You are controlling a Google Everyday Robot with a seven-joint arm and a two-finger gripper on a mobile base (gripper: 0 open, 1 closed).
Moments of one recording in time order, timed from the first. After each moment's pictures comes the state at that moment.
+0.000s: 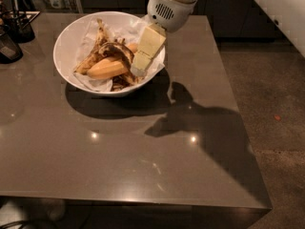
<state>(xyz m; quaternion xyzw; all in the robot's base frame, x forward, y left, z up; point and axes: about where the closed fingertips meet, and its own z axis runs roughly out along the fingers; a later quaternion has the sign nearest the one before) 0.576 -0.016 0.963 -0.54 0.82 0.07 0.18</state>
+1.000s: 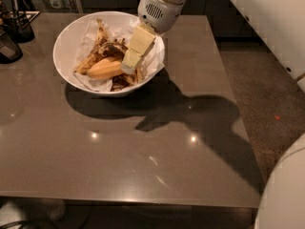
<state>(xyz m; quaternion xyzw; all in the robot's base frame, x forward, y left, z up) 0.589 0.010 0.949 -0.54 0.82 0.11 0.14</state>
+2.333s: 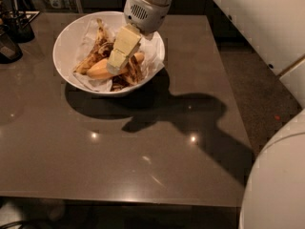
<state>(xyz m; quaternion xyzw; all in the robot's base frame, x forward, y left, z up) 0.586 0.040 0.945 -0.54 0.82 0.13 0.13</state>
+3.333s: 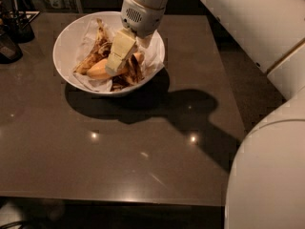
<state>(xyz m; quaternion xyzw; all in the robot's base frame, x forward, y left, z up) 0.596 0.045 0.932 -0.51 0.84 0.13 0.12</state>
